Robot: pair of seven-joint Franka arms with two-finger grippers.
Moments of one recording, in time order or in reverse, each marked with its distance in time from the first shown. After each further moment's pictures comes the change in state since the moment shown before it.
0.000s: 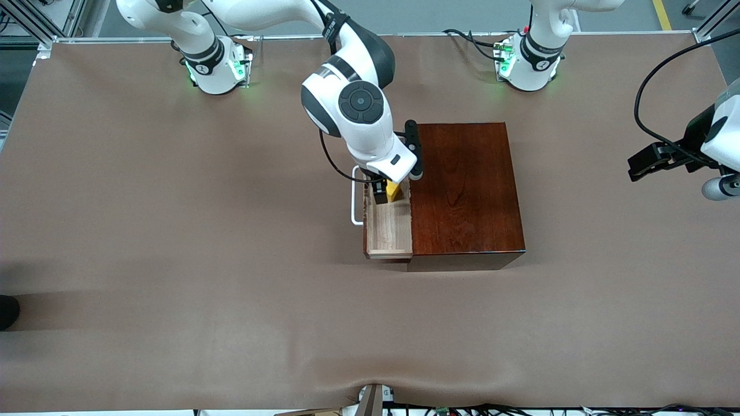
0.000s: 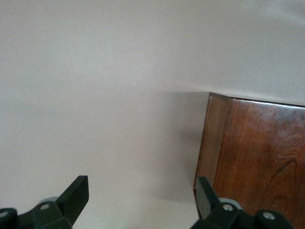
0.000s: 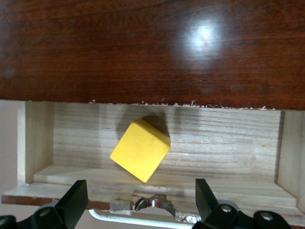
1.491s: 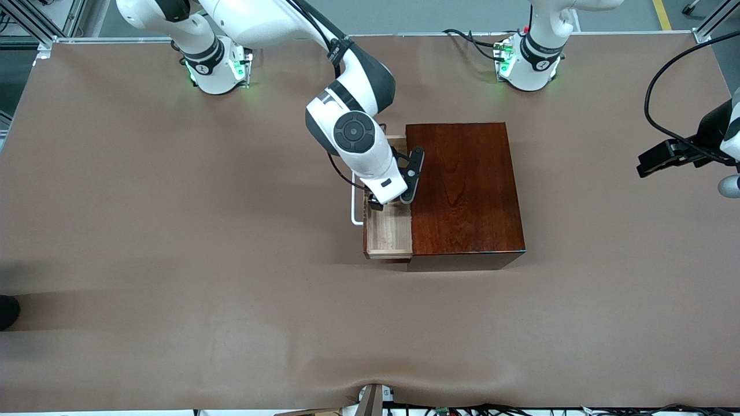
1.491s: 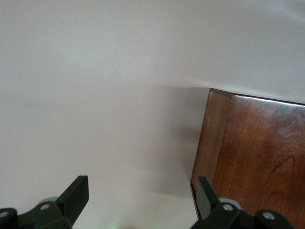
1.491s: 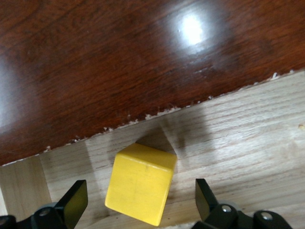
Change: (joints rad) left arm 0.031 -0.007 -0.002 -0.005 -0.035 -0.021 0.000; right arm 0.001 0.056 -0.008 -0.043 0.116 0.098 0.271
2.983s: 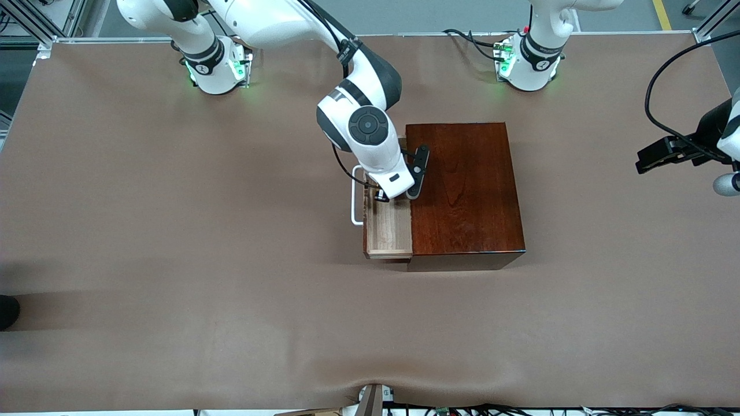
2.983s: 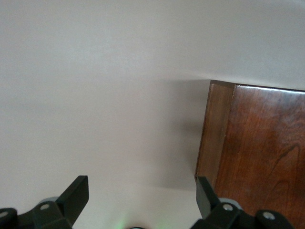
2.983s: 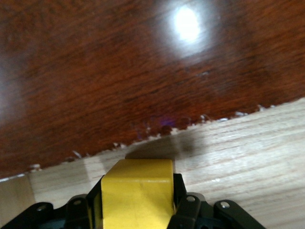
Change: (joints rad) left arm 0.017 -0.007 0.001 -0.003 -0.001 -0.024 0.069; right arm 0.036 0.012 0.002 -0.029 -0.084 0.057 0.019
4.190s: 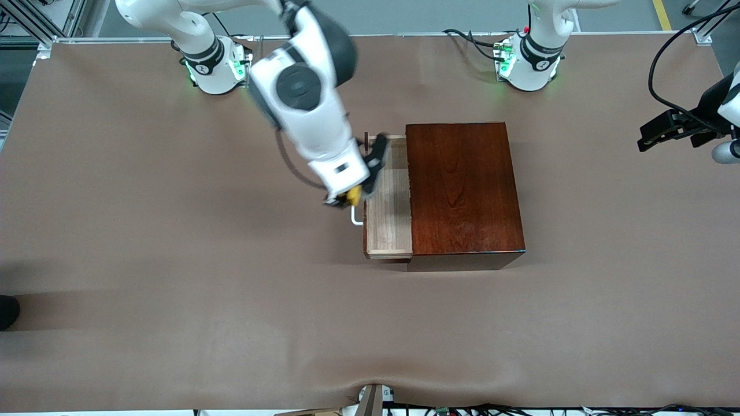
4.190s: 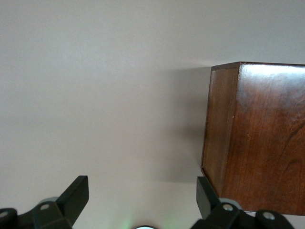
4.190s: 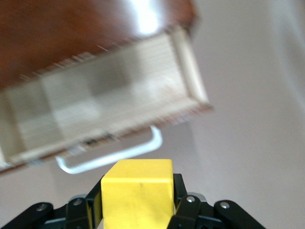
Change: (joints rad) left arm 0.132 -0.184 -0.120 -0.267 0.000 0.108 0.064; right arm -0.167 -0.231 -0.042 -0.025 -0.075 -0.141 -0.063
